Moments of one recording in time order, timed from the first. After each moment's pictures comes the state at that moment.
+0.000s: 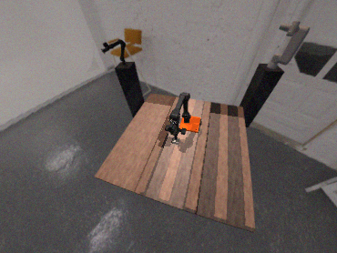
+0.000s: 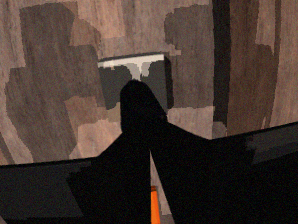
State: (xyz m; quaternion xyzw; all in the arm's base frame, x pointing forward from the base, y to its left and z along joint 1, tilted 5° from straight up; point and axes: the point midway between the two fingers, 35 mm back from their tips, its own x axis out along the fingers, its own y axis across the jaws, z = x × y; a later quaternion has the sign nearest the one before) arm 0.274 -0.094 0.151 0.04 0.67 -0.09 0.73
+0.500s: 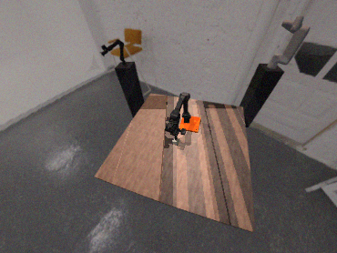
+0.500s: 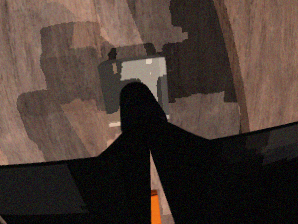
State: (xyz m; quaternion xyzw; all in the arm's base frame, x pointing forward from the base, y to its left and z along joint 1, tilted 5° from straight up) arm 0.275 -0.094 0.145 0.04 0.67 -0.09 0.74
